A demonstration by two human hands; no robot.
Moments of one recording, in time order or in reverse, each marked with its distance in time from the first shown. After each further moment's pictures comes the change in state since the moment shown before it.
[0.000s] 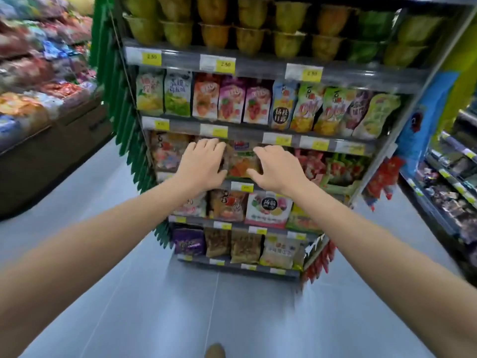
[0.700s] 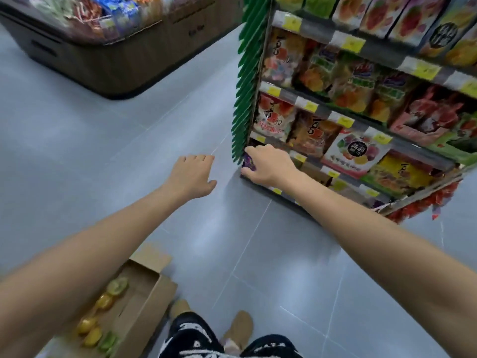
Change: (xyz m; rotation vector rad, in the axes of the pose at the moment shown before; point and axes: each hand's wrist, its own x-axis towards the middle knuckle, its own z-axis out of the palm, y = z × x) left_hand -0.352 -0.074 0.061 -0.121 -0.435 -0.447; right_hand -0.119 -0.262 0.090 0.106 -0.304 -0.403
